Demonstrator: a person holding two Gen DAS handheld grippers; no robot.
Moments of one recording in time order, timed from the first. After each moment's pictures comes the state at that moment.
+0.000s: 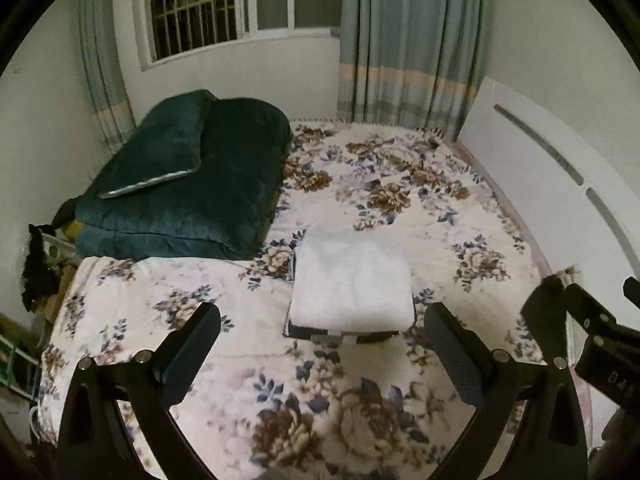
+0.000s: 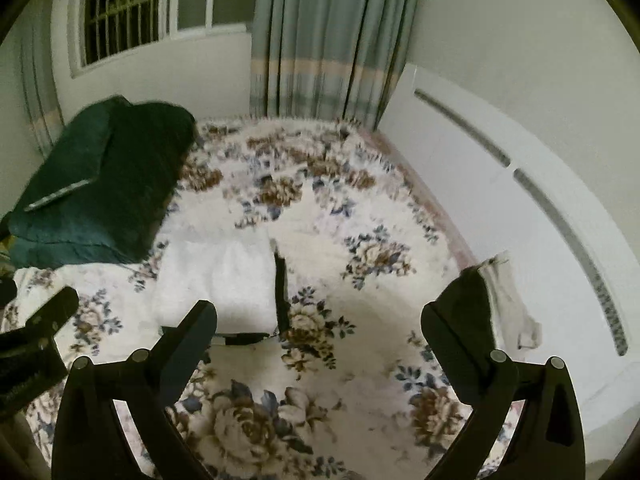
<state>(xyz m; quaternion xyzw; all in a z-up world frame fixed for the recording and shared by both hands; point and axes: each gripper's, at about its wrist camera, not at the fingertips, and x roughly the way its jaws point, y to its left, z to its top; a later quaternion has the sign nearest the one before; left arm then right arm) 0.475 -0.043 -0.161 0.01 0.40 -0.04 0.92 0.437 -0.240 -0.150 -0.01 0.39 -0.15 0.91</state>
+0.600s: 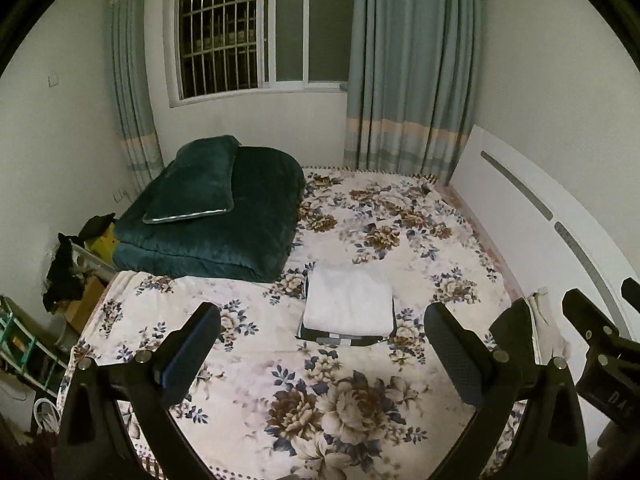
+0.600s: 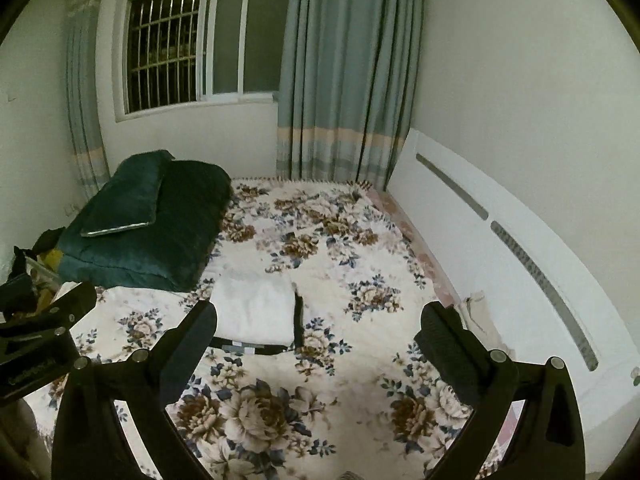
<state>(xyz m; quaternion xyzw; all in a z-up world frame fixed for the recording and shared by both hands) 0.341 -0.031 -0.038 0.00 0.33 -0.03 0.94 0.253 -0.206 0.022 -0.02 0.30 -0.11 0.95</state>
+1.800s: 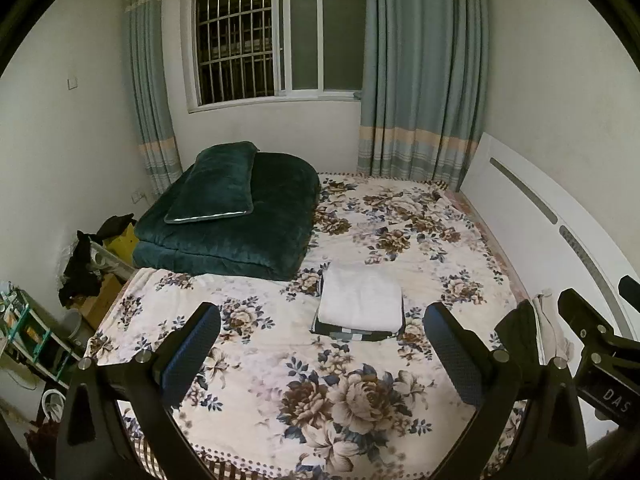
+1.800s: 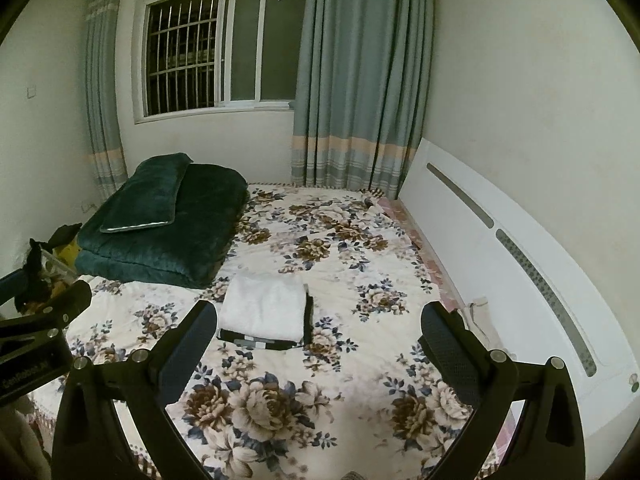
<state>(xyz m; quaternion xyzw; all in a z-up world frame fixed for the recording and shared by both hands) 0.301 -0.019 -0.026 -0.01 0.32 0.00 0.95 0.220 -0.206 0.038 -0.02 0.30 -0.08 0.95</state>
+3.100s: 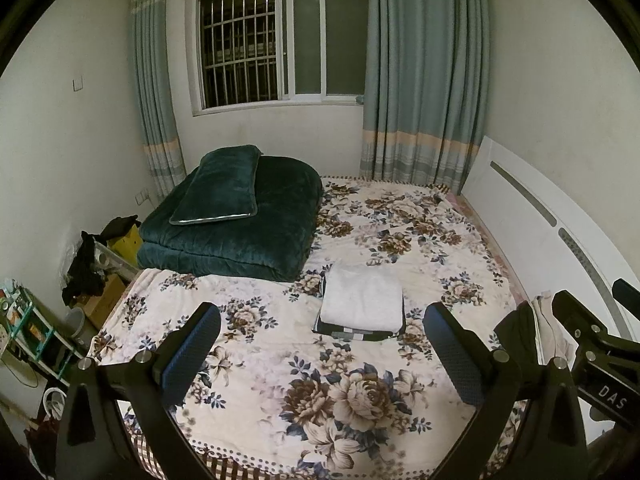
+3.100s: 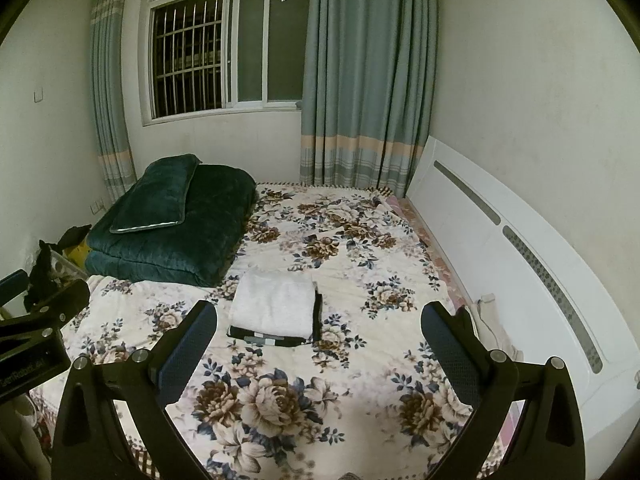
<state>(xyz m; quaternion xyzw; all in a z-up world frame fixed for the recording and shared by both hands) 0.295 -0.013 -0.023 0.00 0.32 0.00 0.95 0.219 -0.207 0.032 -0.01 0.30 -0.06 0.95</state>
